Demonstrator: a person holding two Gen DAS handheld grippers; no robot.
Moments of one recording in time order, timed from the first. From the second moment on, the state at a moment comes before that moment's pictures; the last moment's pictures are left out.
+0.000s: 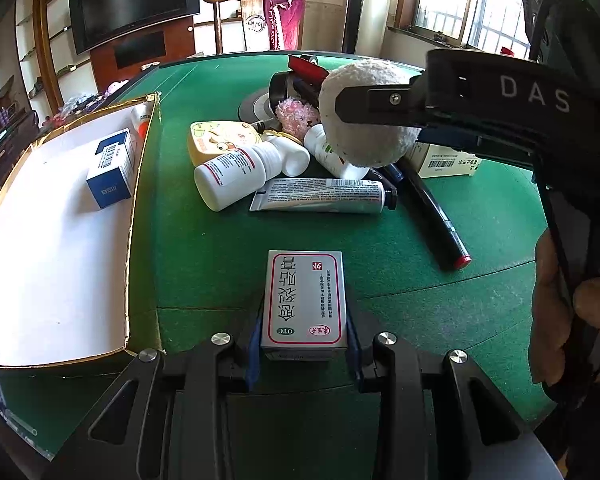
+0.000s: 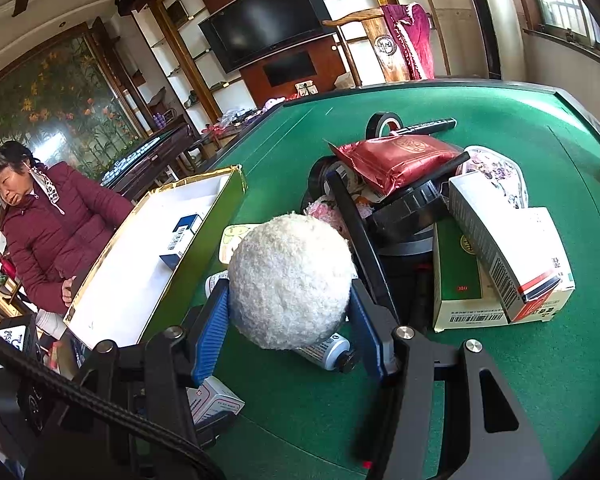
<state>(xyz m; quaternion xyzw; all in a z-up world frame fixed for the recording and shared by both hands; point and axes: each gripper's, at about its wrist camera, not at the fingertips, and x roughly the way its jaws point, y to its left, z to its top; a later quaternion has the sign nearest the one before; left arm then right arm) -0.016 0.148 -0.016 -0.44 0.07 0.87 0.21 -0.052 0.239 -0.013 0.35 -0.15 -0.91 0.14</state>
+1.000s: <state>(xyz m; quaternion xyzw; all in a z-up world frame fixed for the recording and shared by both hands) -0.015 0.149 -0.017 -0.44 0.08 0.87 0.21 -0.051 0.239 -0.015 0.36 -0.15 -0.91 0.14</state>
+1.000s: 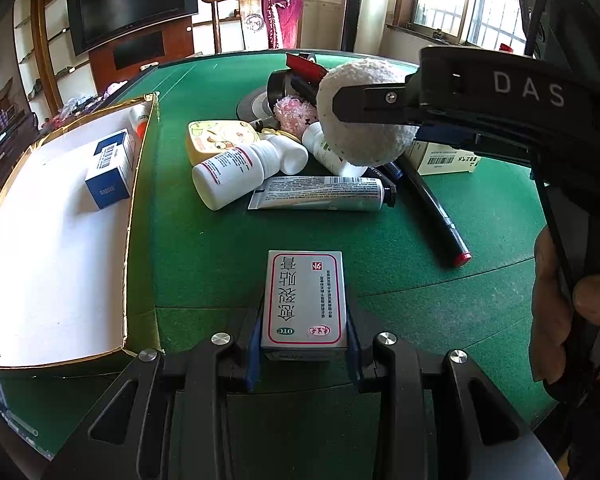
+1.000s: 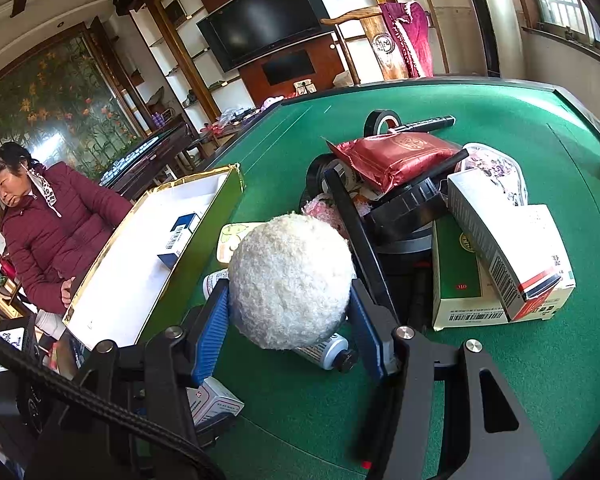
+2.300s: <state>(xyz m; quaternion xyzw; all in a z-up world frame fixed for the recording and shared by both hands) -0.005 0.135 0.014 -0.38 0.04 0.89 0.24 -0.045 0.271 -0.012 0.33 -0.18 -0.92 0.06</state>
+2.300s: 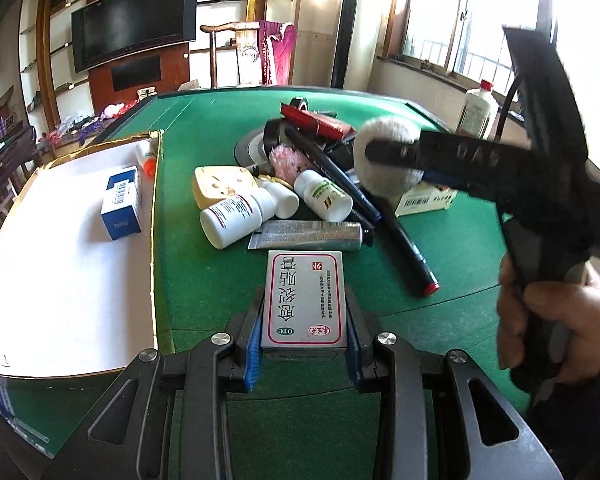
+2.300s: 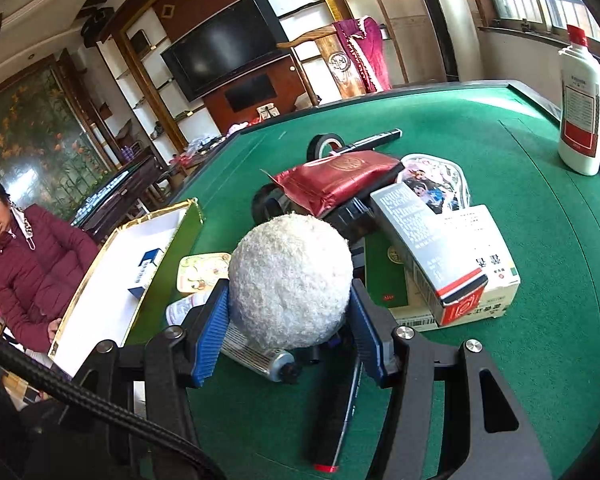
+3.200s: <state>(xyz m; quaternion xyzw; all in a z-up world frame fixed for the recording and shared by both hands) -0.052 -0.030 0.063 -0.34 -0.09 0.92 0.16 -0.080 0.166 0.054 0.35 -0.12 -0.92 0.14</state>
